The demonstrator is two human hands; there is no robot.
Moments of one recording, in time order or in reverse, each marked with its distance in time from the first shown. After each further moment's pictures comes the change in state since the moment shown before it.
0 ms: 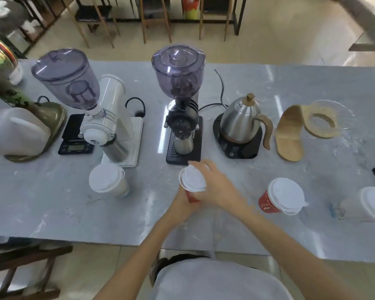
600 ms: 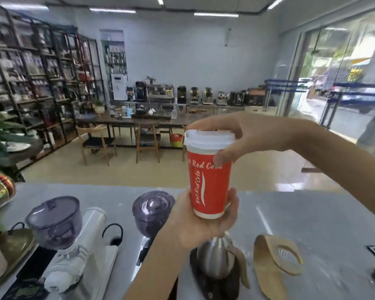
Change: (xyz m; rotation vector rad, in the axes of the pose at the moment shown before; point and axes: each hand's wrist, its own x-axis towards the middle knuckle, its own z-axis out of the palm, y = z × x) left_hand 0.042 0.375 0.014 -1.256 -0.588 -0.234; right_hand -0.004 -0.170 -0.429 -0.077 -0.126 -0.537
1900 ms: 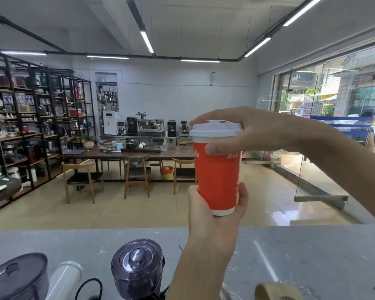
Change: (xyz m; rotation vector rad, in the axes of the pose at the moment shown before) left_hand 0.042 -0.012 0.105 -0.117 -0.001 0.478; right_hand -0.014 -0.041 -0.052 -0.171 0.289 0.015
